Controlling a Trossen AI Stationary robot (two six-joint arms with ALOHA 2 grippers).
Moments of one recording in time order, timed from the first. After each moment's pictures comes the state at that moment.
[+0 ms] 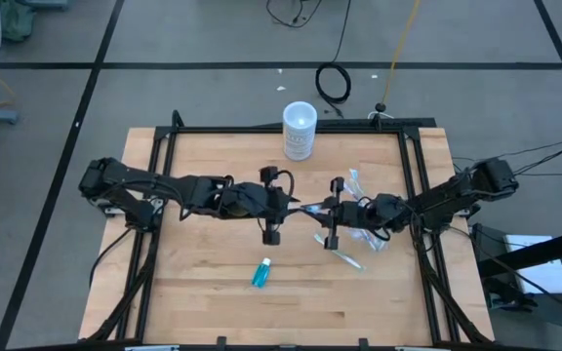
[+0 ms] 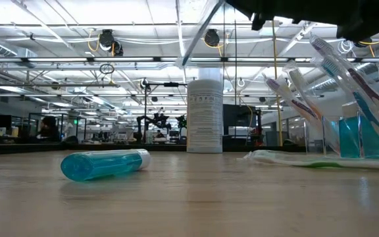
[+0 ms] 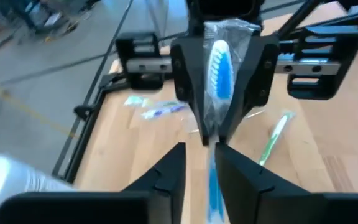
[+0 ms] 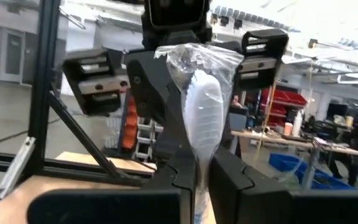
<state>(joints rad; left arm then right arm) -0.18 1.60 1.48 -0.39 -0.34 0.17 0.20 1.43 0.55 1.16 0.28 -0.25</state>
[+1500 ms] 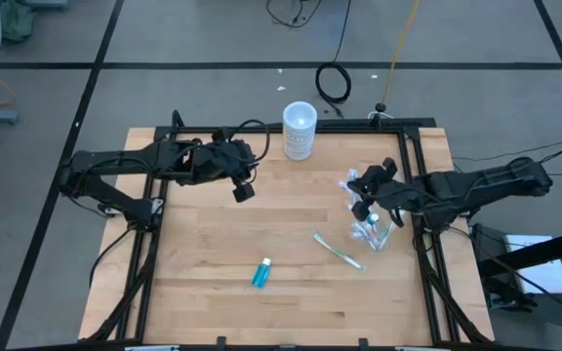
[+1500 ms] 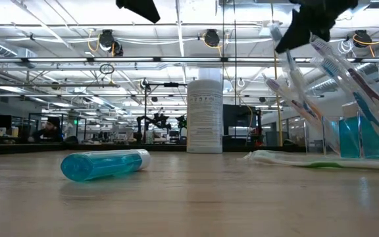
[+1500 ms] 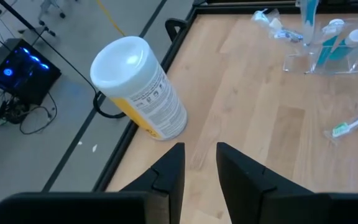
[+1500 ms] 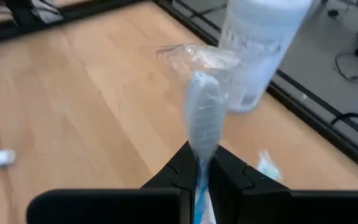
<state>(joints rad) 0.02 1.39 1.48 -0.81 -0.46 -0.03 0.18 0.95 0.87 -0.64 0.64 0.50</state>
